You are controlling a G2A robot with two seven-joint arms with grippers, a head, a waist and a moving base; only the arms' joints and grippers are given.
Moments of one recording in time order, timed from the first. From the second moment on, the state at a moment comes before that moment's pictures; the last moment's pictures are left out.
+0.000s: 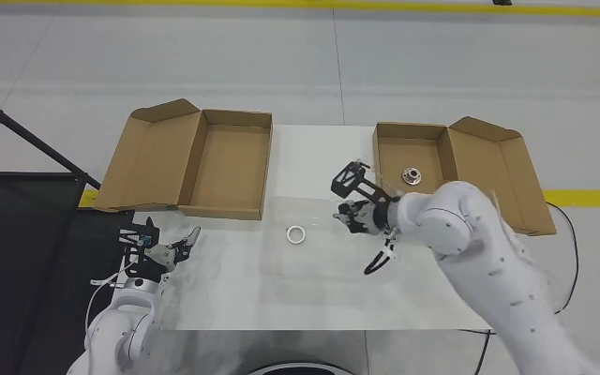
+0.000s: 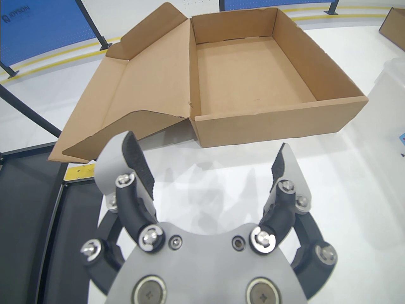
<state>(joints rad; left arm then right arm) 1.74 -1.16 -1.62 -1.81 1.29 0.00 0.03 -0.81 -1.05 1.03 -1.76 -0.60 -0.24 1.15</state>
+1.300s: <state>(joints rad) 1.74 -1.16 -1.62 -1.81 1.29 0.00 0.03 -0.91 -0.99 1.29 -1.76 -0.75 0.03 1.14</state>
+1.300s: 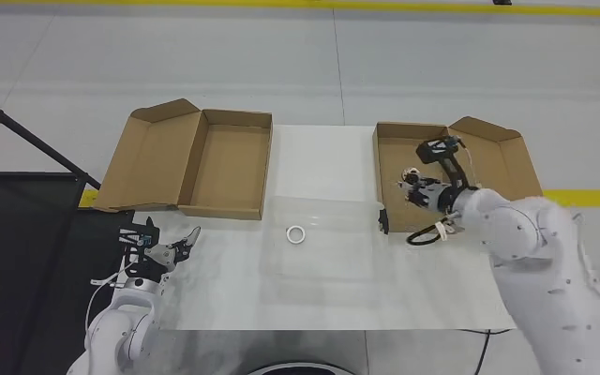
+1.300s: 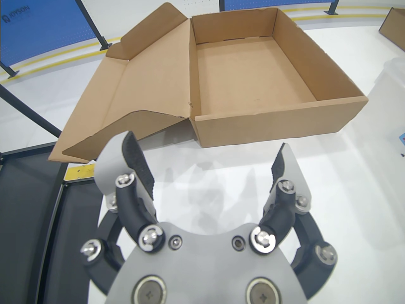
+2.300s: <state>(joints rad) 1.74 -1.16 -1.62 -1.81 1.29 0.00 0.03 -0.51 -1.10 0.94 -1.12 -0.88 0.23 1.35</state>
